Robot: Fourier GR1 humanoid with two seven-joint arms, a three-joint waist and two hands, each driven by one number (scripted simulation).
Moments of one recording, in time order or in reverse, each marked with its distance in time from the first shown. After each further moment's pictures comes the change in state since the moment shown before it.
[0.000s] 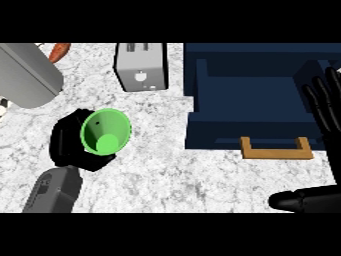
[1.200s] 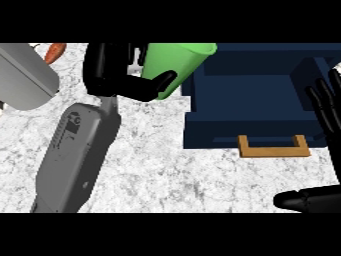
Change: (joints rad) left arm -0.471 -0.073 -0.171 -0.247 -0.022 0.419 0.527; right arm 0.016 -0.013 -0.026 0.023 -0.016 0.033 -0.040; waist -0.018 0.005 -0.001
